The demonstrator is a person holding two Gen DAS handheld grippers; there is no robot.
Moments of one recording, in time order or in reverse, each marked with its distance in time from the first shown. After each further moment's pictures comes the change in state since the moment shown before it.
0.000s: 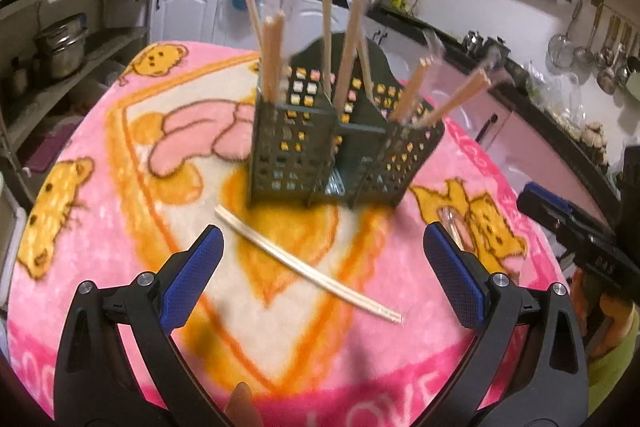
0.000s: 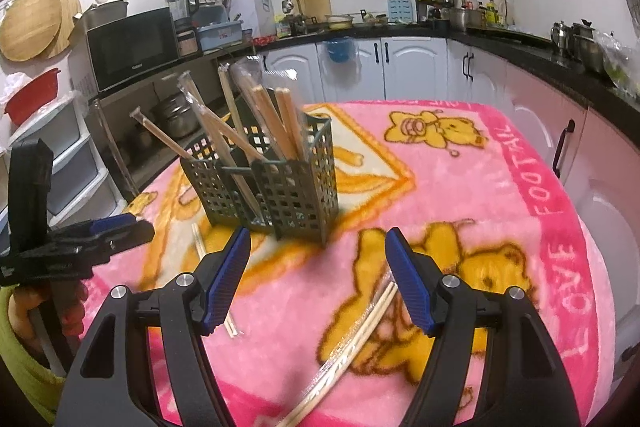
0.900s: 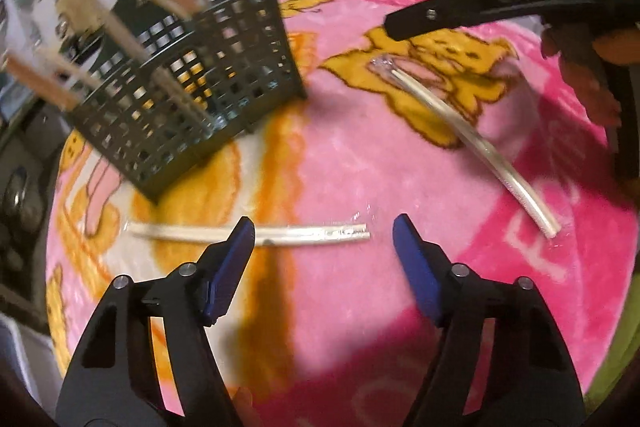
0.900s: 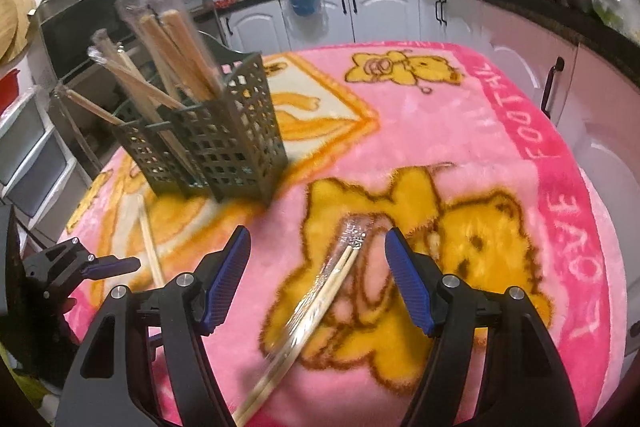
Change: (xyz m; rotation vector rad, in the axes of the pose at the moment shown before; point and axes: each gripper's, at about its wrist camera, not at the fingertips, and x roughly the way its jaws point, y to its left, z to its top) left arm 0.060 -0.080 -0.065 0.668 0.200 0.015; right arm 0.053 -0.042 -0.016 0.091 0.169 -0.071
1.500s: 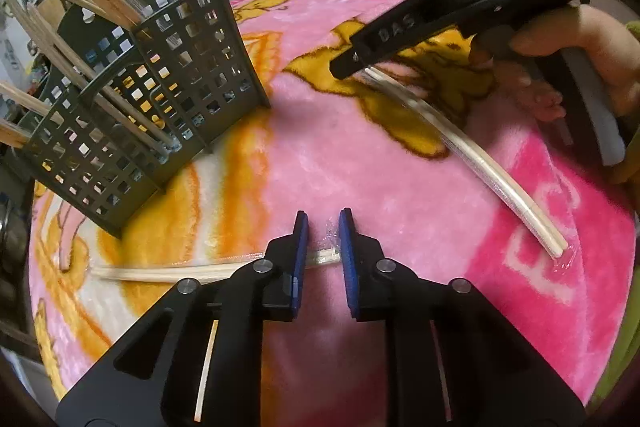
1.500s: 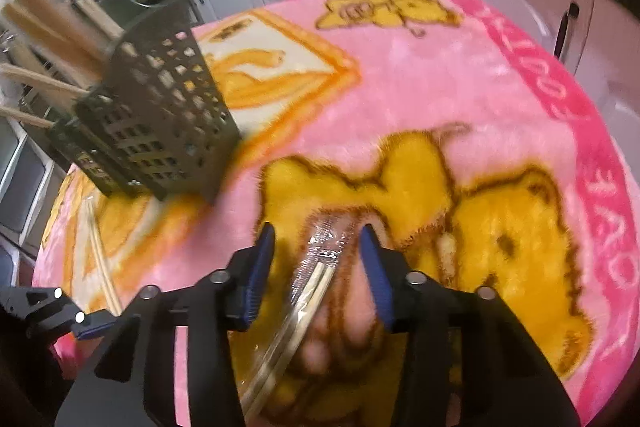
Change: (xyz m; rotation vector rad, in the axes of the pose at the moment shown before) left arm 0.022 -0.010 0.012 0.045 0.004 -0.077; right arm 0.067 -0.026 0.007 0.095 0.155 -0.029
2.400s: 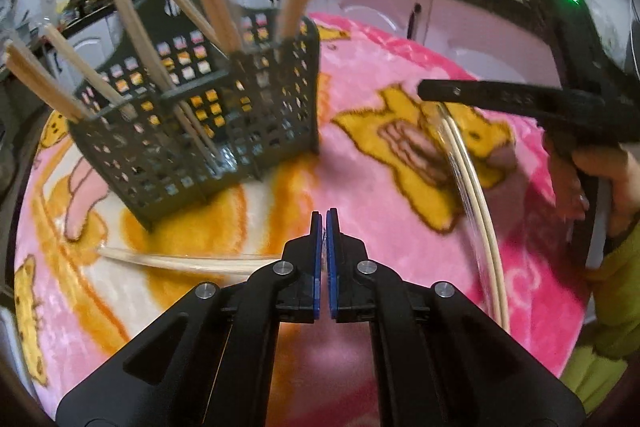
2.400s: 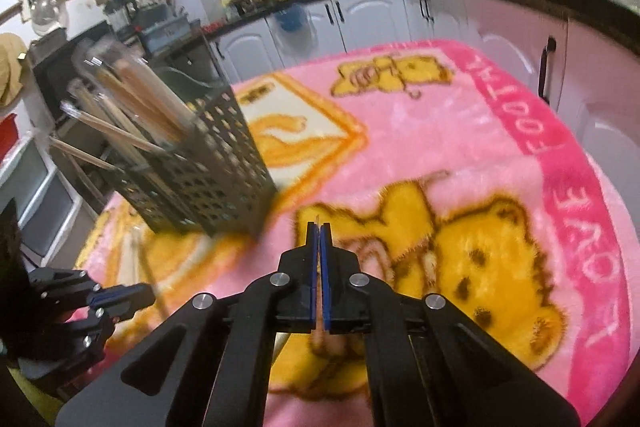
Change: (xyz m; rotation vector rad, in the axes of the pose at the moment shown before) left arm -0.028 0.046 0.024 -0.277 -0.110 -0.043; right arm -0.078 0.008 -0.008 -0.001 -0.246 0.095
